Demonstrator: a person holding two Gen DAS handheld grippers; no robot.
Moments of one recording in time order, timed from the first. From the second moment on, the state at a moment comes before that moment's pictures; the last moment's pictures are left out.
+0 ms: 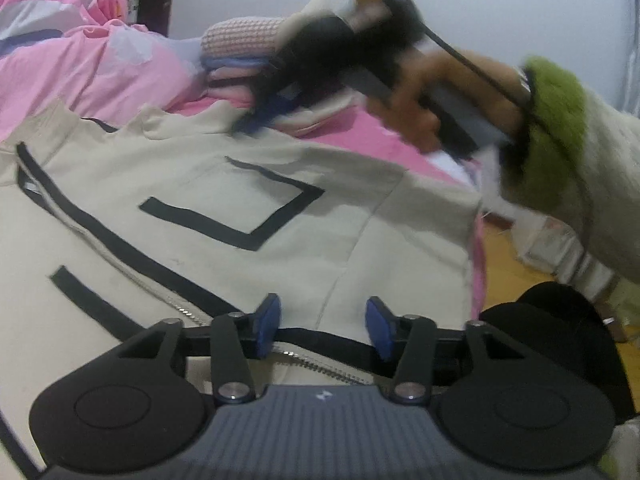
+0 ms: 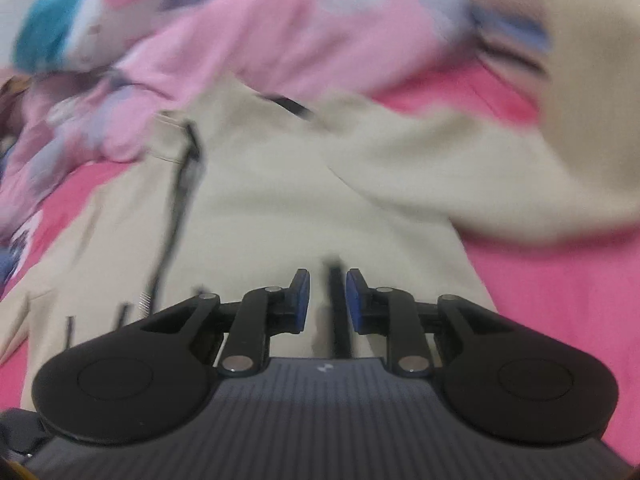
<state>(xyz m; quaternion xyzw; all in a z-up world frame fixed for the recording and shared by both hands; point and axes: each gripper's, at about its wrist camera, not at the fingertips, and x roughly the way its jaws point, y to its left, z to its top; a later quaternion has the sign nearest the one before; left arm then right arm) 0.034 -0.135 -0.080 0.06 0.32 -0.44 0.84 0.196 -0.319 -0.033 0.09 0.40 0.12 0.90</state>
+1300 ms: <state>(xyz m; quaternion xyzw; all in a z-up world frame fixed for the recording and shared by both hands) 0.064 -0.083 -0.098 -0.11 0.33 -0.51 0.79 0.438 -0.315 -0.087 0.16 0.38 0.07 0.91</state>
